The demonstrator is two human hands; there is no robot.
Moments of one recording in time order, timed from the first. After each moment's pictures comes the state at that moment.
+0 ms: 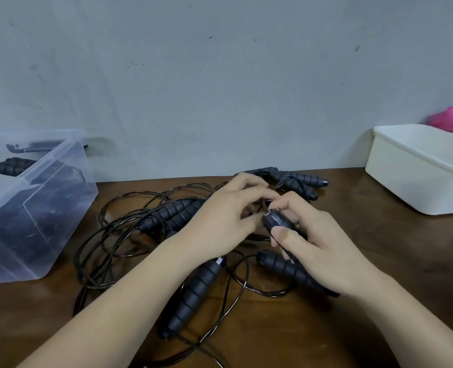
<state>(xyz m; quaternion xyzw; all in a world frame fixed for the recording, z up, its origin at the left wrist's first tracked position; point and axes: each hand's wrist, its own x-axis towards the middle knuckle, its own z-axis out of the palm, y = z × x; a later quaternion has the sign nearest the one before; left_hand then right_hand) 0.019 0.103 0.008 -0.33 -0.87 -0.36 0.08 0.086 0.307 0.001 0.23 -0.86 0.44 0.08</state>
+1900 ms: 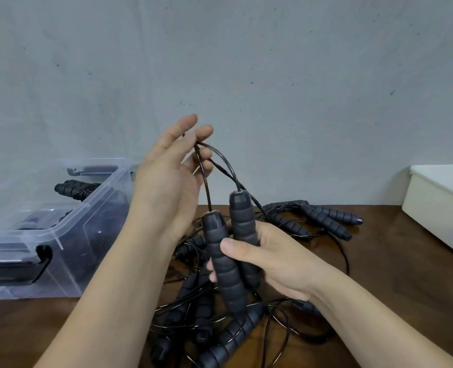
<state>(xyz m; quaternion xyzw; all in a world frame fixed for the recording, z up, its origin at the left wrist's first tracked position) 0.027 0.012 0.118 -0.11 -0.47 -0.86 0.15 0.042 0.195 0.031 0.24 -0.64 0.69 -0.23</state>
